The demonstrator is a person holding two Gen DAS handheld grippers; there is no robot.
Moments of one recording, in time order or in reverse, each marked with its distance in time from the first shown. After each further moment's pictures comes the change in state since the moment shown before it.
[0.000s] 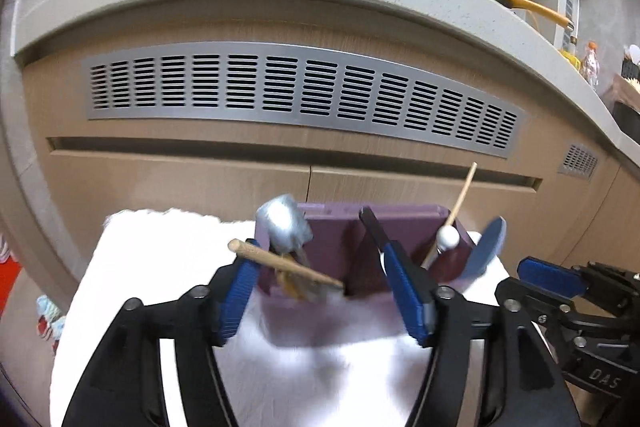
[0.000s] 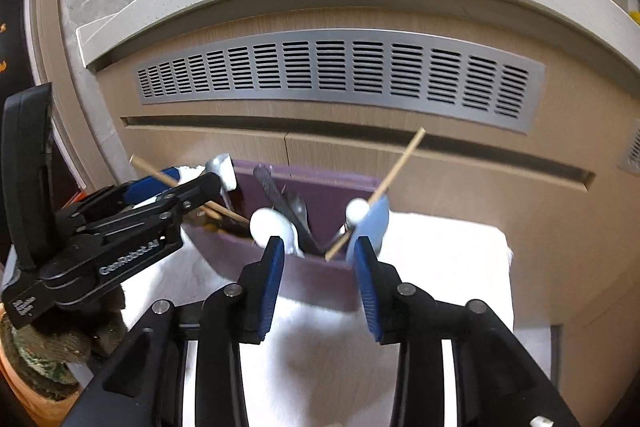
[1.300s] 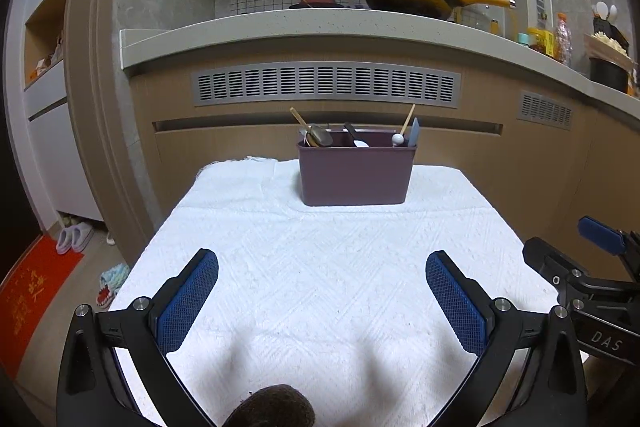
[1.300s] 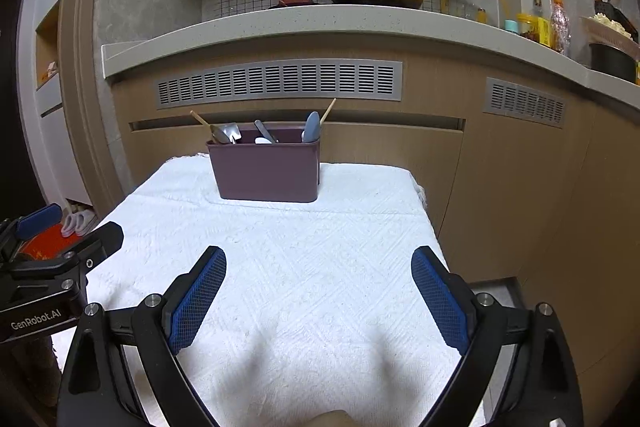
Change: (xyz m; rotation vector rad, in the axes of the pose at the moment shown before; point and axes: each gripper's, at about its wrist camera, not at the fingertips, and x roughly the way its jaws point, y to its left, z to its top) left arm -0.223 -0.048 -0.148 0.075 -0.079 0.163; right arm -0.176 0.031 -0.166 0.057 -0.205 -0.187
